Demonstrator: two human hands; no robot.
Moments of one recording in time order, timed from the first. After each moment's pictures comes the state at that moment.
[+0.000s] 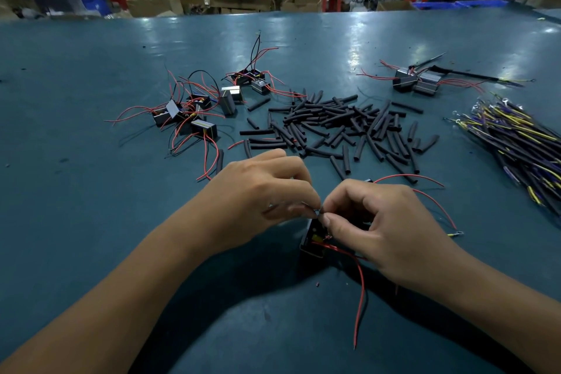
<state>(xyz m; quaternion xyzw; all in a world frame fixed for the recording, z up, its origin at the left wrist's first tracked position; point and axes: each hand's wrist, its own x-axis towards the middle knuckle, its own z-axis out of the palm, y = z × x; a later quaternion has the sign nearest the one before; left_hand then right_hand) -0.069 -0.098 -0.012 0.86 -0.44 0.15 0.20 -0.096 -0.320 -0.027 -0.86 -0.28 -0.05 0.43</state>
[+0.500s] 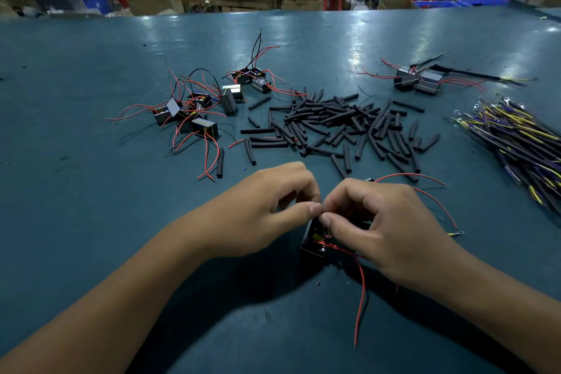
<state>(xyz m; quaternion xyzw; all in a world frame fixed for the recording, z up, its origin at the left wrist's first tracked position) -0.076 -0.107 -0.014 0.87 -0.36 -0.03 0.34 -0.096 -0.319 -0.028 -0.85 -0.28 -0.06 0.43</state>
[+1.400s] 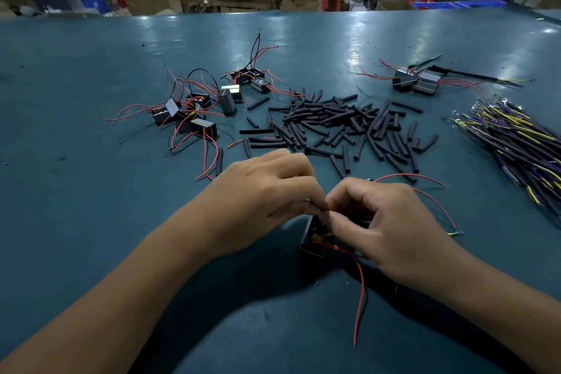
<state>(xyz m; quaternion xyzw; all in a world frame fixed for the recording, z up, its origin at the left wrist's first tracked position) -0.073 -0.102 -0.011 0.86 -0.45 0.17 0.17 -0.096 -0.319 -0.030 -0.85 -0.27 -0.05 0.44</state>
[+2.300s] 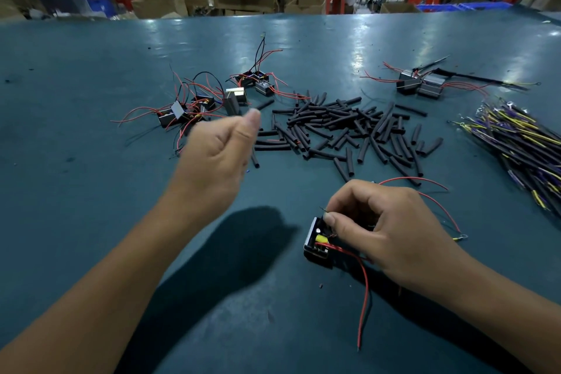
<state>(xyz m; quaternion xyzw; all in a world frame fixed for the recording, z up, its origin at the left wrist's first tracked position) -0.061 -0.088 -0.004 0.79 -0.16 0.21 0.55 -0.098 -0.319 -0.027 -0.86 -0.25 -0.04 0.45</state>
